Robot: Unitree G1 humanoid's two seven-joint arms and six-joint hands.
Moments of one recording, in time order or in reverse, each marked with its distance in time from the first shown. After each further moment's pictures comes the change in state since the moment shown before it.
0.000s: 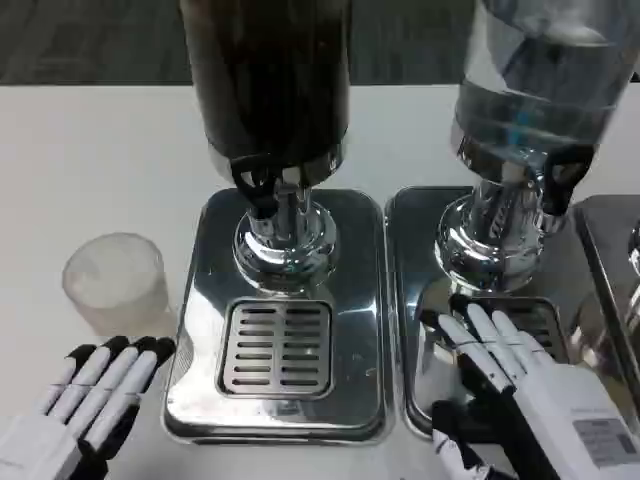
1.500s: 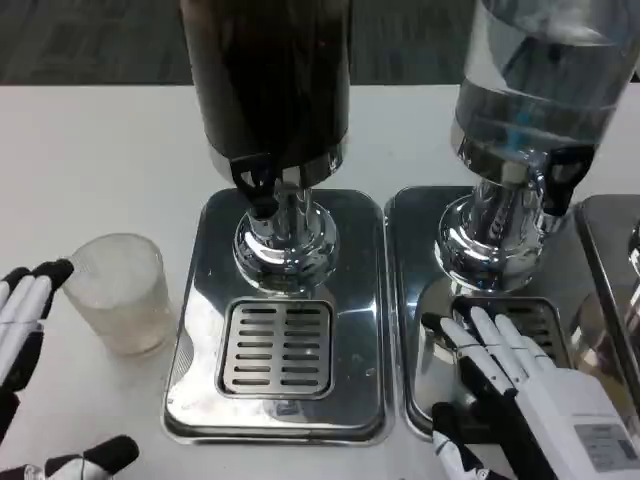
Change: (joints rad) left arm -0.088 -0.016 0.111 0.118 -0.184 -0.083 0.029; right arm 0.022 0.034 0.000 -0.009 -0.009 0.006 0.002
